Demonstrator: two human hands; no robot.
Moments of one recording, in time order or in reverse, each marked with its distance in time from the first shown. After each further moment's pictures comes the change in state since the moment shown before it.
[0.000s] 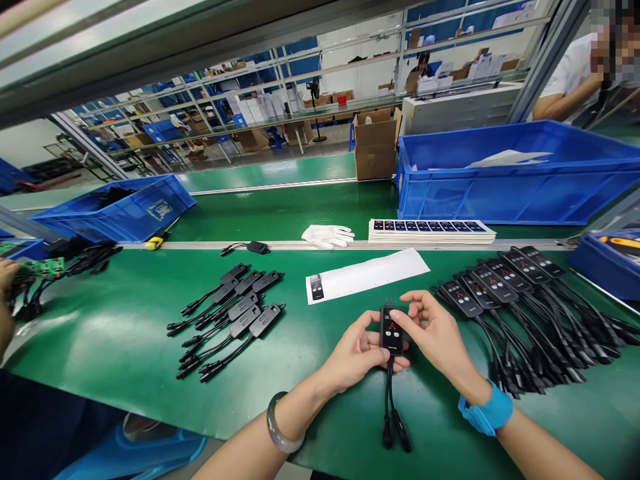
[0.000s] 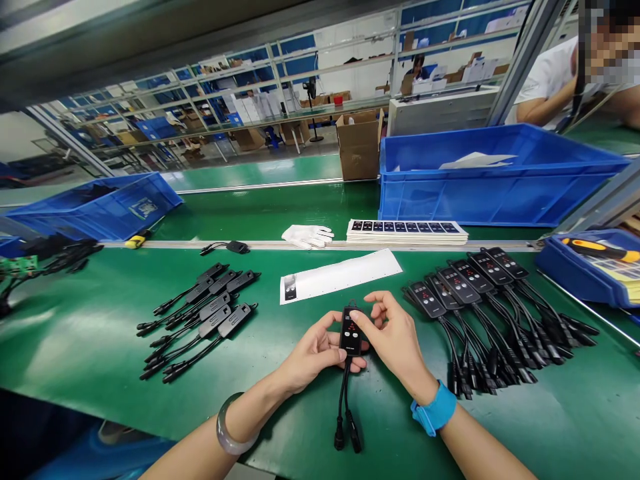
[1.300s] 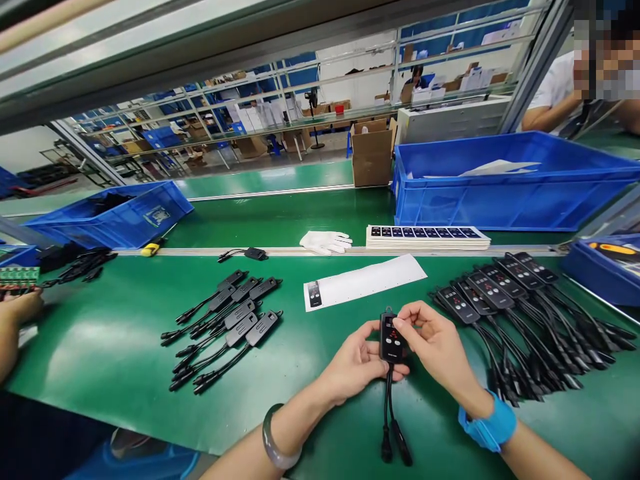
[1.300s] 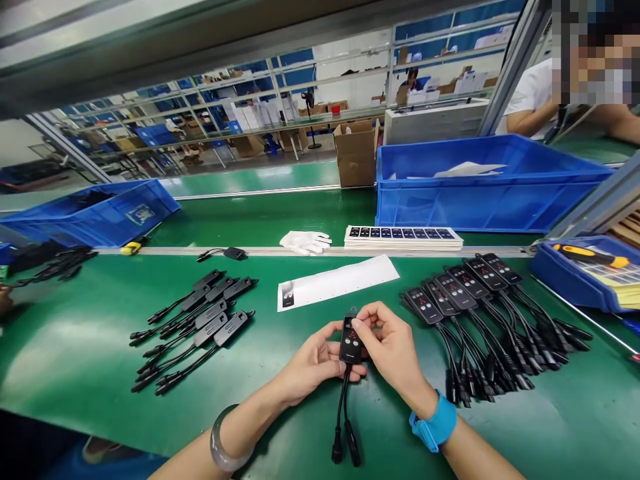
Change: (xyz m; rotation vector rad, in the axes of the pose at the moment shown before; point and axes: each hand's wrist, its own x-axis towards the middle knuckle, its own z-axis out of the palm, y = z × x) left_hand -0.001 0.002 0.004 -0.019 0.043 -0.057; right_hand -0.006 -0.017 -0.001 0.280 -0.070 0.001
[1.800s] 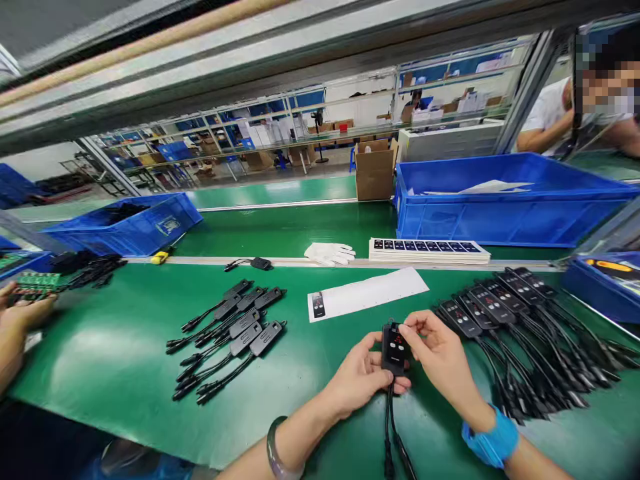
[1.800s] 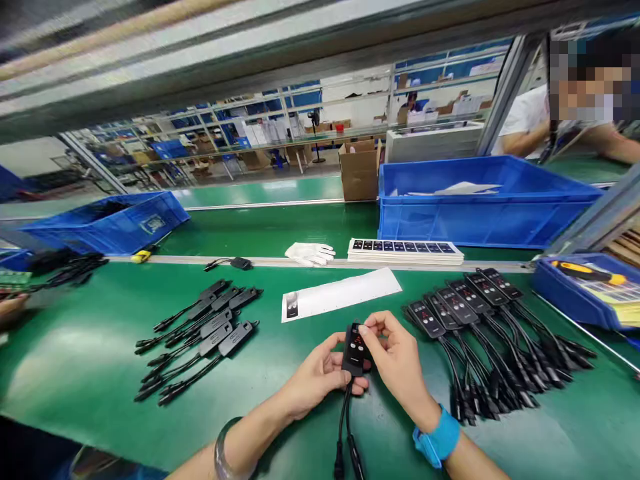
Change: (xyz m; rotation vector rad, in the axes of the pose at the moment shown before) left_hand 0.005 -0.002 0.001 0.035 0.051 -0.005; right_hand 0.003 0.010 -0.003 -0.057 0.065 -0.071
